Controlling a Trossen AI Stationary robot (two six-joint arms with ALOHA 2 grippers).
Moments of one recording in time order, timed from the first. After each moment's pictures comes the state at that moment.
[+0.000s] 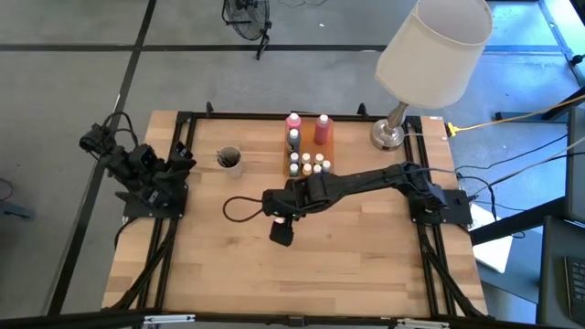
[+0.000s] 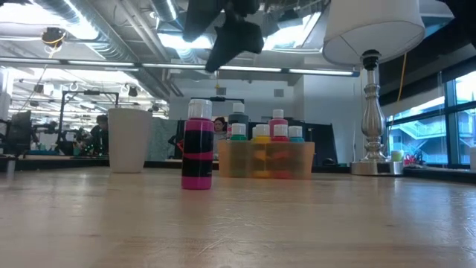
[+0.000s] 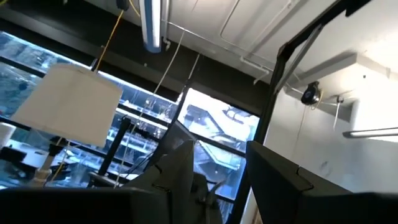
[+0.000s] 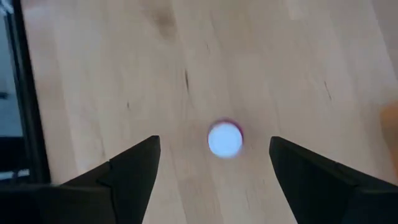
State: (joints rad) left arm -0.64 0.38 0.42 0.68 -0.56 -0.01; right arm 0.21 2.18 2.12 -1.06 0.02 0.46
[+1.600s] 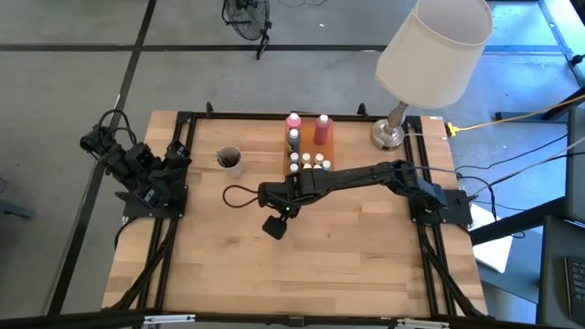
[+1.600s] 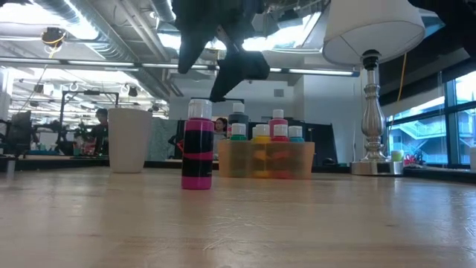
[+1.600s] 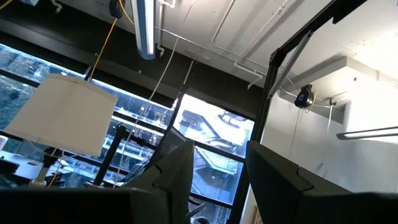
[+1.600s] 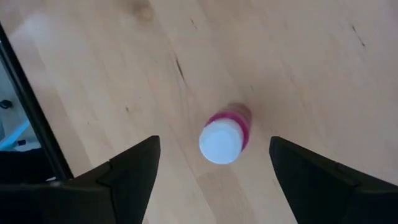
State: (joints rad) left arm -0.64 0.35 0.41 0.67 -0.53 0.01; right arm 0.15 2.25 2.12 -1.07 -0.13 0.67
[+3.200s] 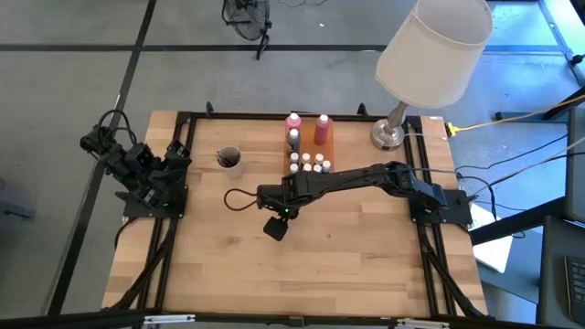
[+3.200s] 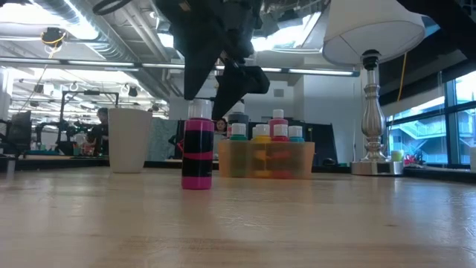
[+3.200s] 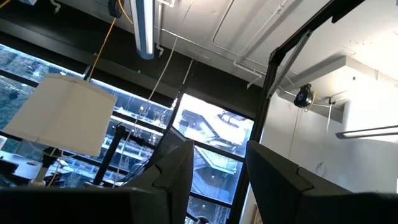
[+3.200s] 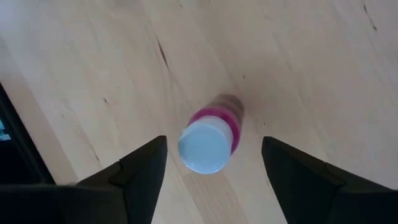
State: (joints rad) left arm -0.64 0.35 0.41 0.67 -0.53 0.01; right arm 0.14 2.30 2.12 -1.09 -0.14 0.64
